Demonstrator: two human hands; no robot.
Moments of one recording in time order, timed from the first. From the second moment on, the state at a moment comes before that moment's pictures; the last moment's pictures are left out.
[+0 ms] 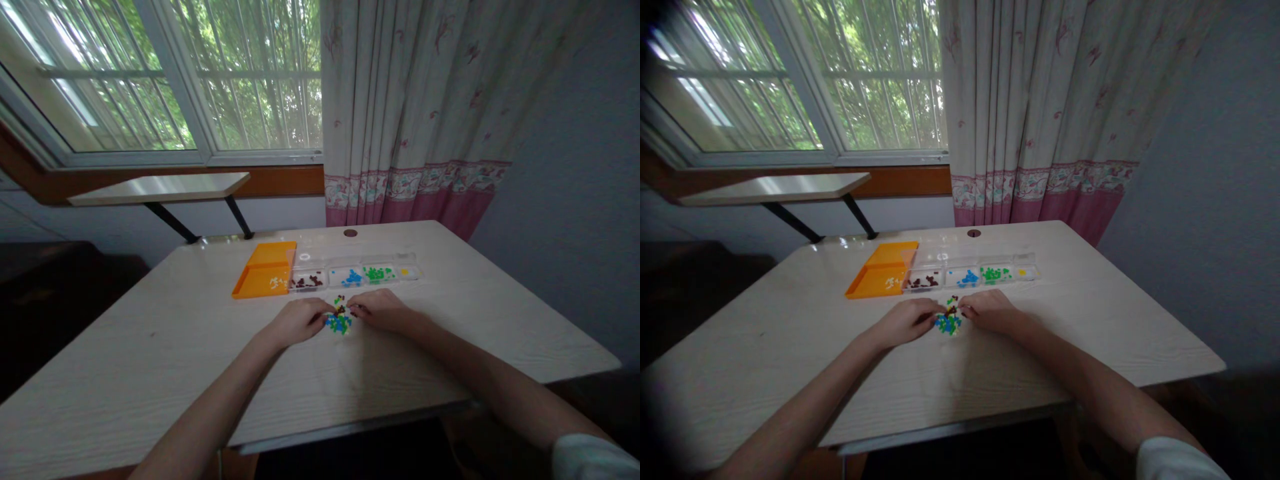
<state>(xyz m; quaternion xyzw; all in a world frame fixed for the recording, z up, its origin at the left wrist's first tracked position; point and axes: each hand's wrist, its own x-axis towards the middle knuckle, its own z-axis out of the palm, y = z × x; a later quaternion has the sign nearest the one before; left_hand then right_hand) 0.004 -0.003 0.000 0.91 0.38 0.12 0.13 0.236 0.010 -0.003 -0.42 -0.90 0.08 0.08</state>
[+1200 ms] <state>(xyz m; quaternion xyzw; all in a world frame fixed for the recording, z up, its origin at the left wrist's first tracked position) 0.026 -0.013 0.001 0.86 0.43 0.25 0.09 0.226 0.007 -0.013 -0.33 -0.90 0.09 0.28</state>
